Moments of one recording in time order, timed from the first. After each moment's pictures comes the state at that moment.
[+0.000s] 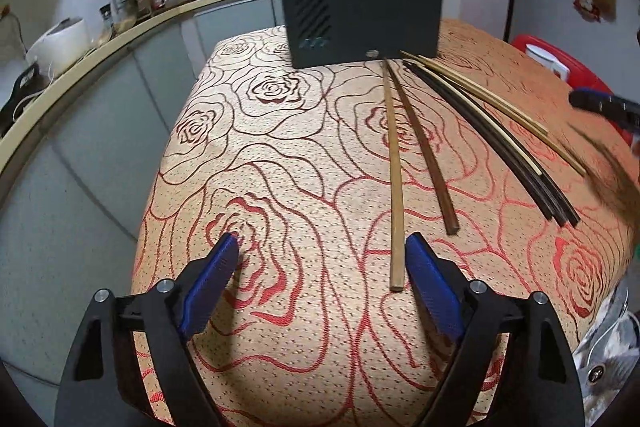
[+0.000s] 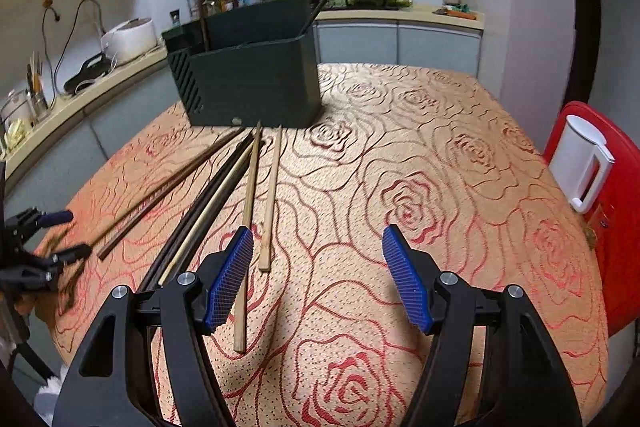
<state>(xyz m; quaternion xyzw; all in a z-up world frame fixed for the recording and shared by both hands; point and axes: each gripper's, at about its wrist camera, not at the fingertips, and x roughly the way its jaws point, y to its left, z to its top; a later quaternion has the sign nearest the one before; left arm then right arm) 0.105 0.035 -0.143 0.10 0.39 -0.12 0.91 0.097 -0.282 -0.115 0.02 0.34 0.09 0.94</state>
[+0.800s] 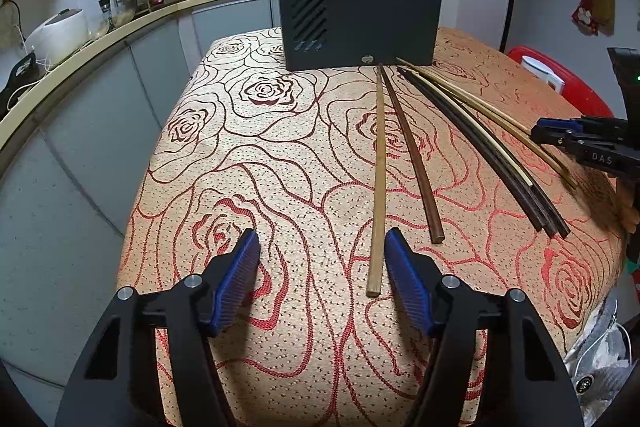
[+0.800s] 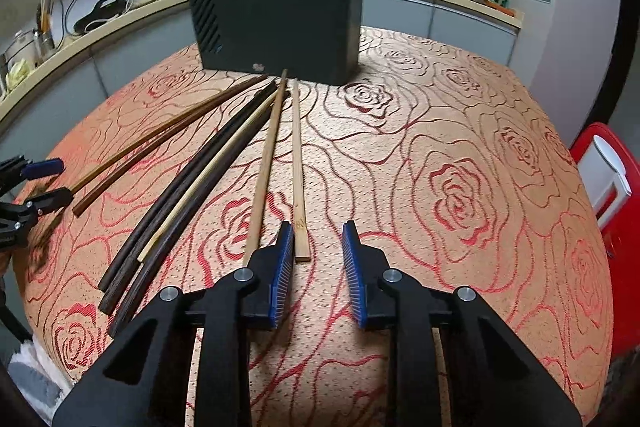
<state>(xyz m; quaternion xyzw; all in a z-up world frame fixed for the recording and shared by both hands) 0.104 0.030 -0.143 0.08 0.38 -0.13 0.91 0.121 -0.251 -0.140 -0.04 0.39 0.11 0.91</state>
